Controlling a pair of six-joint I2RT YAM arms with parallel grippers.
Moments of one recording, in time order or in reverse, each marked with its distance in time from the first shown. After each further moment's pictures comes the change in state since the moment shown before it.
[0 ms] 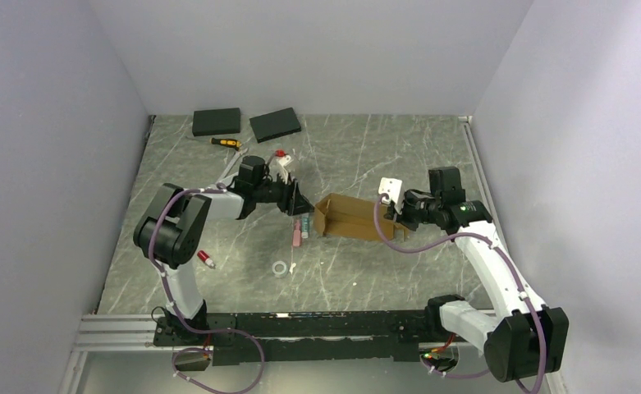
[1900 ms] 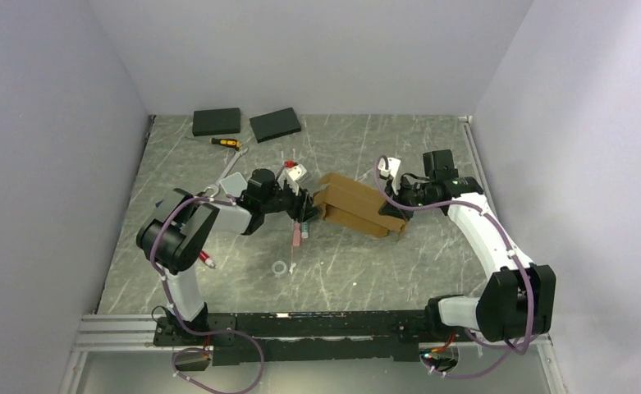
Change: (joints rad) left arm -0.111 -0.021 -0.114 0.220 -0.238 0.100; right arm -0.029 0.219 0.142 -0.061 -0.081 0.185
